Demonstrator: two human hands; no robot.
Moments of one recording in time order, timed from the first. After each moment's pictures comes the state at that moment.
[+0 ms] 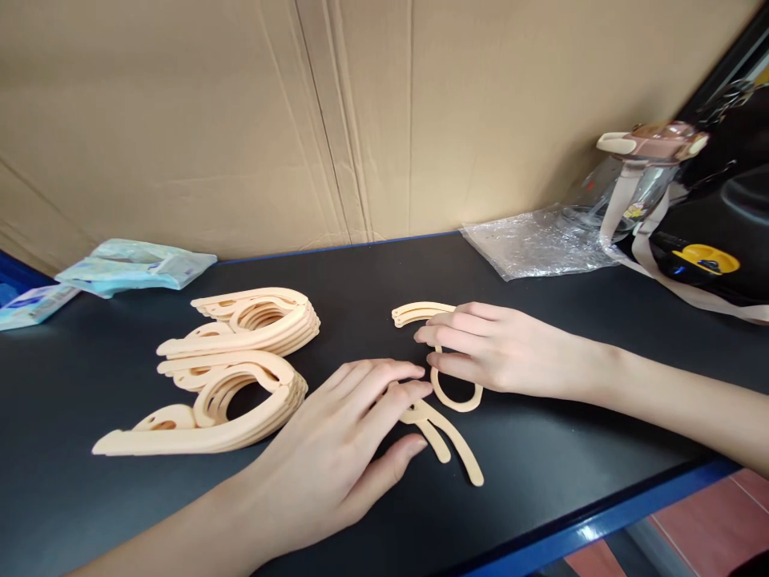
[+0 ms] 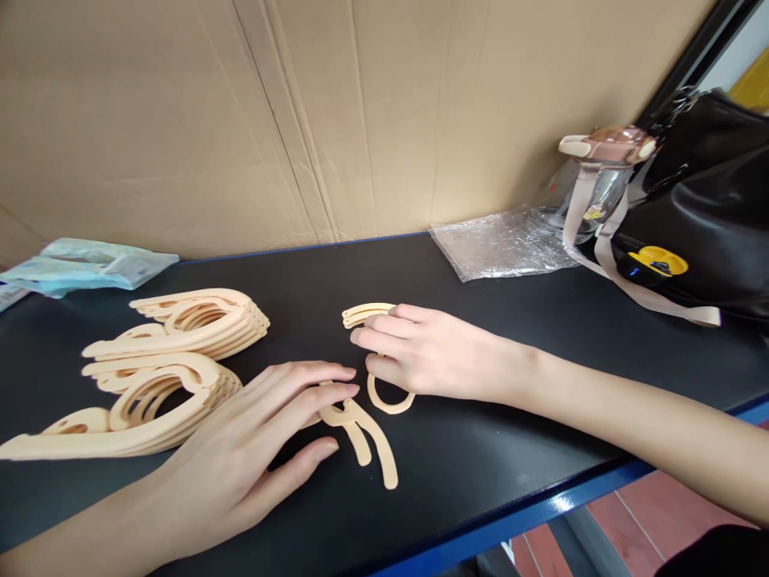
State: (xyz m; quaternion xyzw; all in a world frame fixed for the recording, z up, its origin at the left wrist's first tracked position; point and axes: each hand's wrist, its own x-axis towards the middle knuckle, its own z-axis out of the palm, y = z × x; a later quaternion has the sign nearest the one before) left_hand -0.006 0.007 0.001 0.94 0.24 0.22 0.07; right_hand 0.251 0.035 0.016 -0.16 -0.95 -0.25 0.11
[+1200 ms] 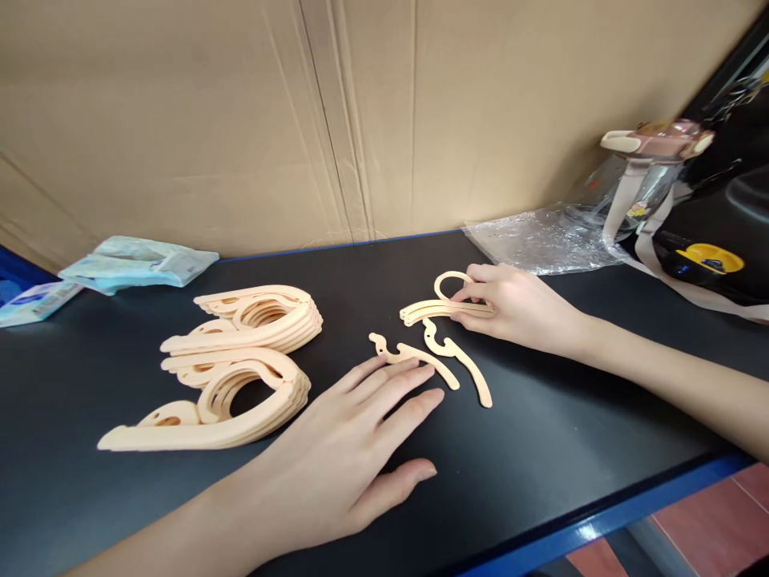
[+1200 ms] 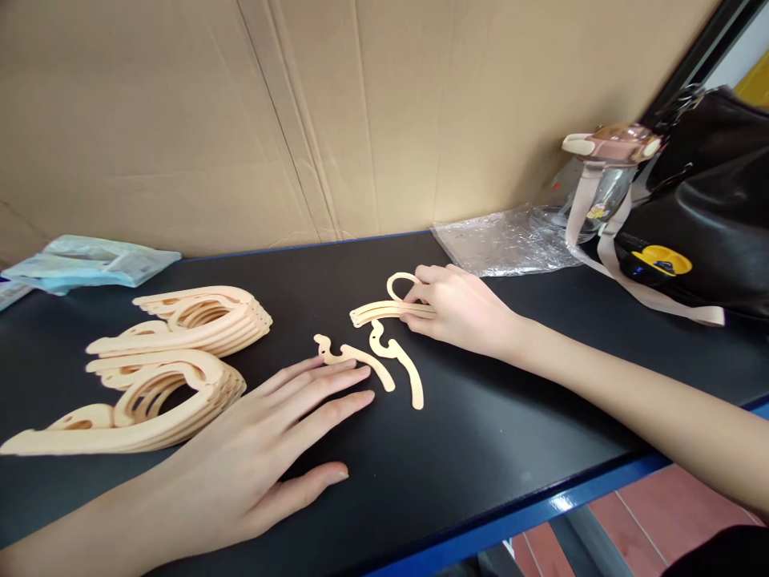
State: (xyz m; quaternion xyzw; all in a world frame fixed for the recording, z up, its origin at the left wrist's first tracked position) left_hand -0.007 0.007 0.003 0.97 0.19 0.17 0.00; right_hand 0.273 0.065 0.006 -0.48 -0.86 -0.04 0.15
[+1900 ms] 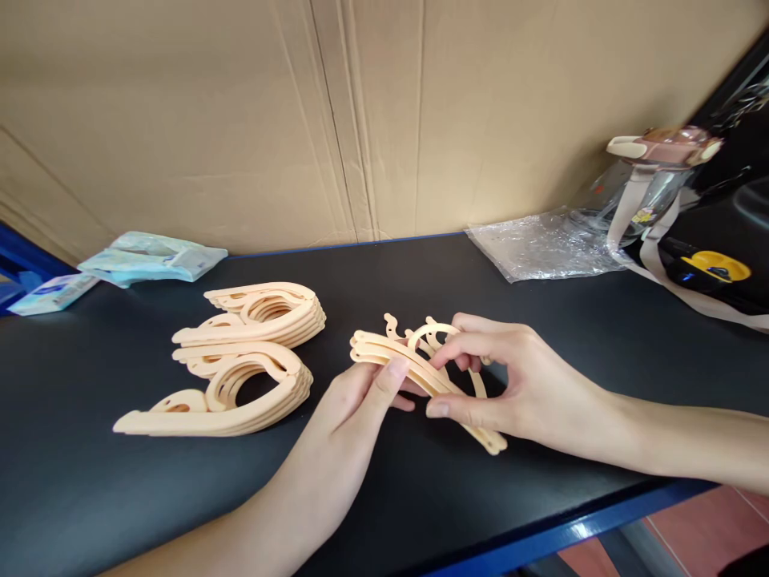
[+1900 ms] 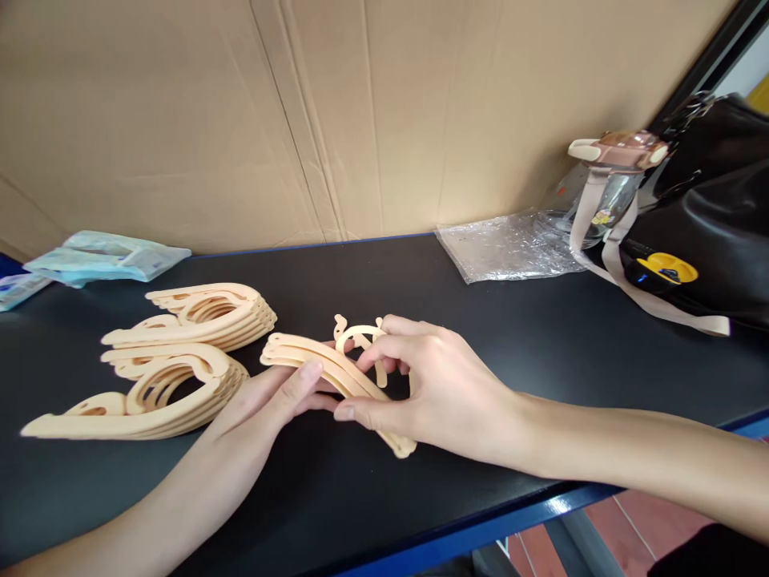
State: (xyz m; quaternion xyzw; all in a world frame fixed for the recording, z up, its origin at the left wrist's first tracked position) left_hand 0.019 -0.004 0.005 0.69 0.44 0.33 0.46; right_hand 0.227 -0.003 0.025 -0.44 -0.79 0.29 0.31
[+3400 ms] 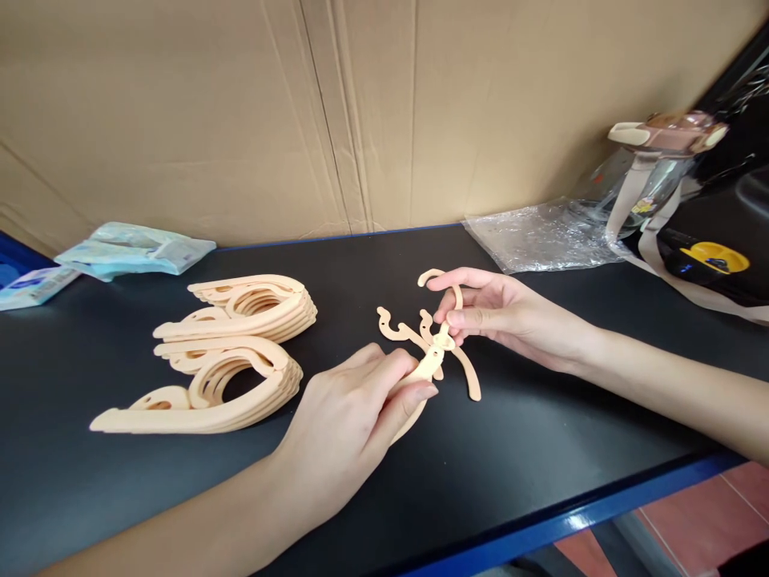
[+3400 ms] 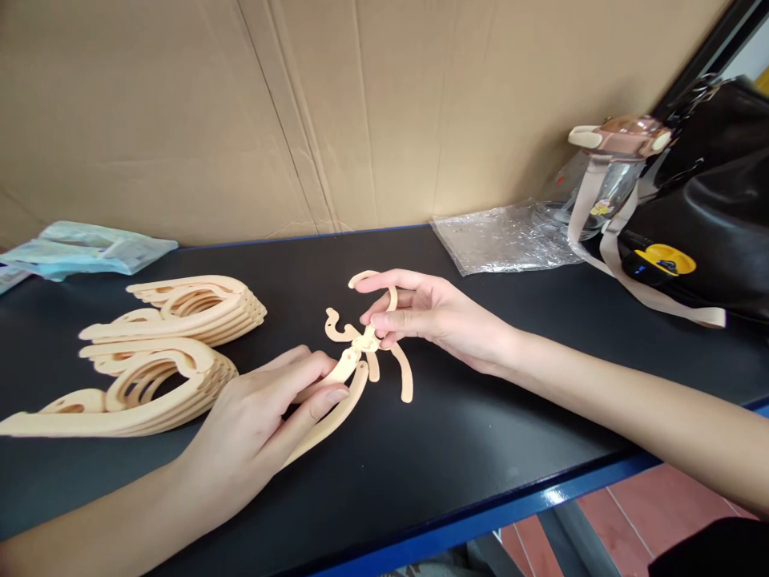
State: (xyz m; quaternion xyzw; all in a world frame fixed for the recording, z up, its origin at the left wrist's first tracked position) left_hand 0.019 0.003 -0.001 0.88 0.35 0.29 0.16; right_hand 0.253 0.041 0.015 -0.32 -0.53 0.68 0.40
